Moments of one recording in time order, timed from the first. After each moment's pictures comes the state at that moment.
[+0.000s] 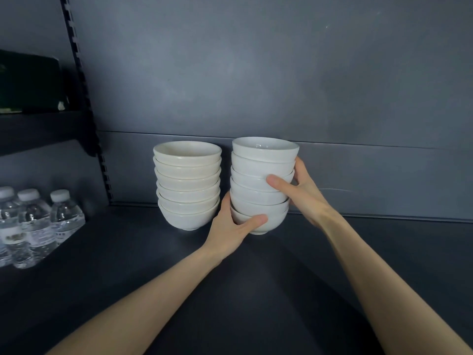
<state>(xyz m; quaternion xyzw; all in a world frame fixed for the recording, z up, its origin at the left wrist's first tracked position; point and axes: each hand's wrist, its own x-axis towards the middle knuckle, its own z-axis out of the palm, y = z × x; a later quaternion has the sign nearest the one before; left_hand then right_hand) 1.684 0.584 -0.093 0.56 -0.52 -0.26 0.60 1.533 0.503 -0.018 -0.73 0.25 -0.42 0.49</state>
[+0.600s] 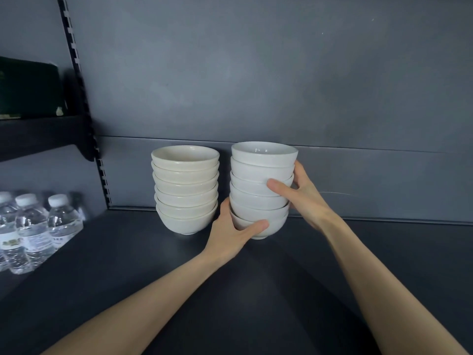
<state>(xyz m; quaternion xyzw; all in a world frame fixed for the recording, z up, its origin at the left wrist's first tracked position) 1.678 0.589 -0.087 0.59 -0.51 -0.25 0.58 1.529 0.502 -0.015 -0.73 0.25 -0.41 0.49</state>
